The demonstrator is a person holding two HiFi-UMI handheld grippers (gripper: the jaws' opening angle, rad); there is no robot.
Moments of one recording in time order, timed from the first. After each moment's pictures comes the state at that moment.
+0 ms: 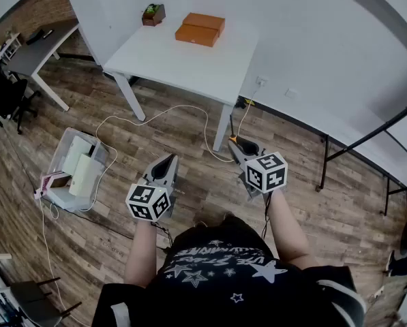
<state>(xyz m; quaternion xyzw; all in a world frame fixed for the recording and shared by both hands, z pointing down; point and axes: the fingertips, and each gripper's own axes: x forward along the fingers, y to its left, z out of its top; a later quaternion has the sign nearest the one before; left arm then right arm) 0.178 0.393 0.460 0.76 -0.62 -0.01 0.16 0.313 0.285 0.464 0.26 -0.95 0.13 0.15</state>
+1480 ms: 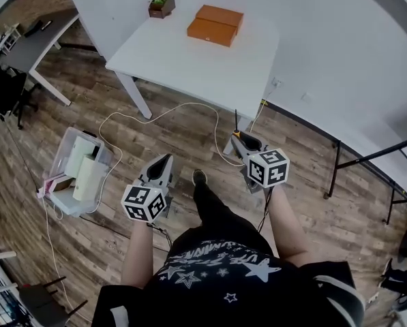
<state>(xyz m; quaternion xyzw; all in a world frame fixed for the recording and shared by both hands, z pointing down) 0.059 0.291 0.499 0.74 -0.64 0.01 0.19 0.206 0.153 0.518 0.26 -0.94 0.18 0.16</state>
